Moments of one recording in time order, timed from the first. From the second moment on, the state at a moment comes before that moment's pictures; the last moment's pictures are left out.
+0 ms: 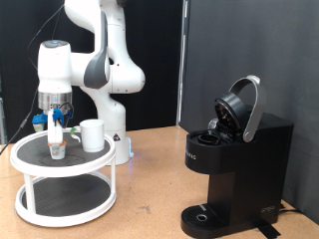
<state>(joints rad) -0.27 -0.35 -0.45 -2.76 -0.28 2.51 1.99</state>
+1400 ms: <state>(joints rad) -0.26 -0.45 -0.45 -2.71 -0.16 2.27 1.89</state>
